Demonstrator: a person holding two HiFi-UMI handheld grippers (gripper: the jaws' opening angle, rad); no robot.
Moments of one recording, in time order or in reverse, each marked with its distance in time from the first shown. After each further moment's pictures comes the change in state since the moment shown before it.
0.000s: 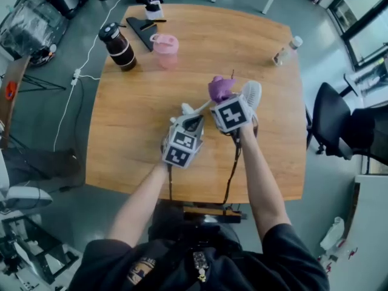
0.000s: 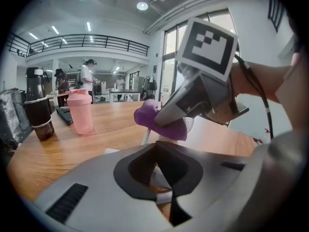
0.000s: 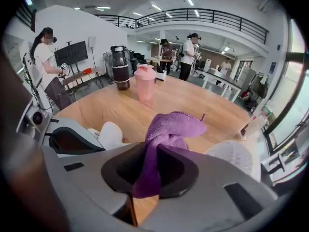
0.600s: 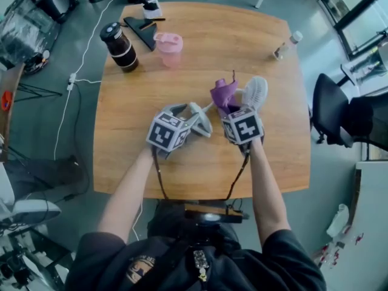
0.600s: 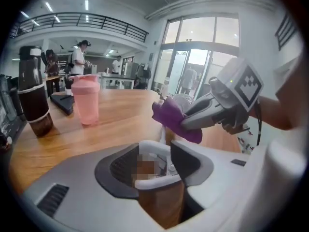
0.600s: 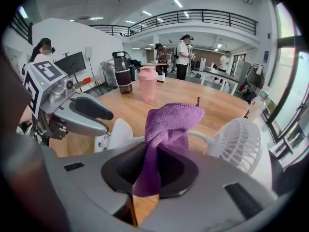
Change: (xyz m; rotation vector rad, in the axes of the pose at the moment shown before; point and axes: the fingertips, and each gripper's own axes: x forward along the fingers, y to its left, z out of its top) left arm -0.026 0.059 -0.012 -0.037 0.166 -0.161; right arm -0.005 0.021 -0.017 0.068 -0.098 -0.003
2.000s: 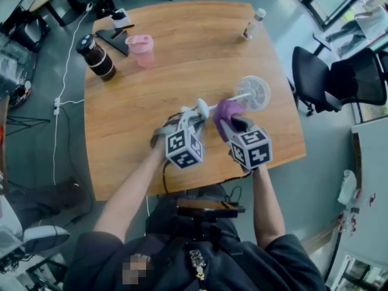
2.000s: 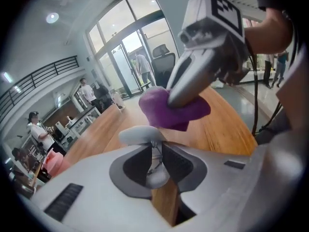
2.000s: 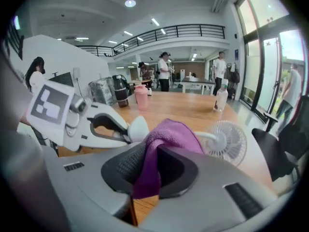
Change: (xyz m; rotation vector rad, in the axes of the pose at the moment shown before) left arm 0.003 -0.117 -0.021 0.817 0.074 -0.035; right arm -0.105 0.031 -0.076 0.207 -0.204 -0.085
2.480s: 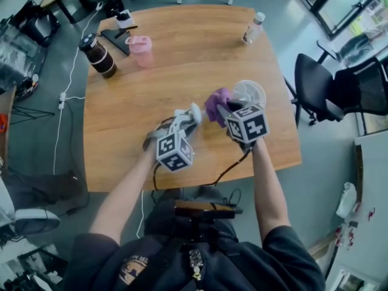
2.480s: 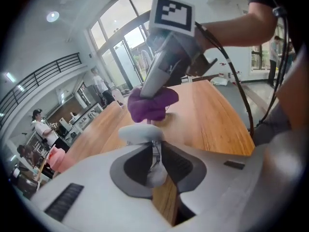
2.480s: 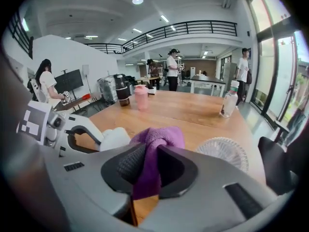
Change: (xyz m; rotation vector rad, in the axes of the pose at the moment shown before) left arm -0.001 -0.019 0.006 -0.022 0.041 0.028; right arm 0.022 -0.050 0.025 -0.067 0.043 0.085
